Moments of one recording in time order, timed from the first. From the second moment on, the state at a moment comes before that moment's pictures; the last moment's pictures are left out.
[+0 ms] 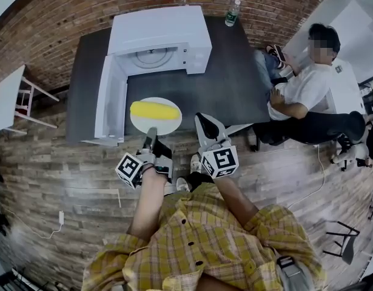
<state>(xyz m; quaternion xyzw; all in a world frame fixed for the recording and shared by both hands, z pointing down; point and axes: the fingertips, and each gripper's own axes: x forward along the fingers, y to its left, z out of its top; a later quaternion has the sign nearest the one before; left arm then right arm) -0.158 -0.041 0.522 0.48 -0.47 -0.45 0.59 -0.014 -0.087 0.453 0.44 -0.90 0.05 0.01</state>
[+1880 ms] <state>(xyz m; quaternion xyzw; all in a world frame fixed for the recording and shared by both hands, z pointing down) -0.184 -0.207 0.568 0.44 -0.50 -0.44 0.60 -0.031 -0.240 0.473 0.42 -0.90 0.06 0.02</state>
